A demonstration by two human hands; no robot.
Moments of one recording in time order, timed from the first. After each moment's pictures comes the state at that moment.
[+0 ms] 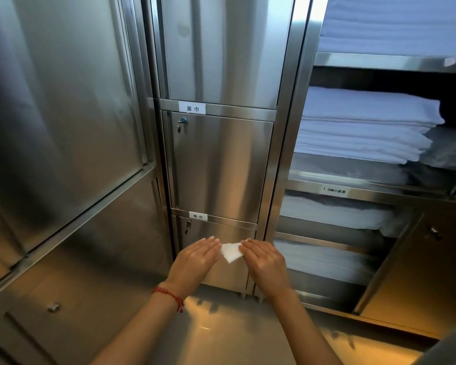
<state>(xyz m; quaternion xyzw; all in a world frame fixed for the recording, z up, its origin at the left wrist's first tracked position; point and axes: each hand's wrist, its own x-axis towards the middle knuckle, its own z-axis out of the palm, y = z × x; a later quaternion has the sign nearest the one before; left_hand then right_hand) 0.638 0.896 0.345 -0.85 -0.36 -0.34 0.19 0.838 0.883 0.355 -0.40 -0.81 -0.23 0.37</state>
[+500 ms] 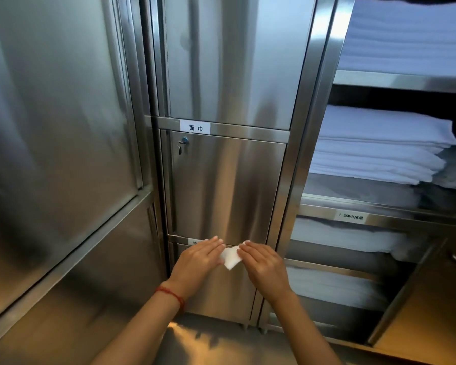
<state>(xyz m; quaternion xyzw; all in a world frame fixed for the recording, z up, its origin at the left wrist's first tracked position) 0.604 1.016 0.372 -0.85 -0.35 -0.34 0.20 0.799 1.000 0.367 -0.38 -0.81 -0.26 0.37</state>
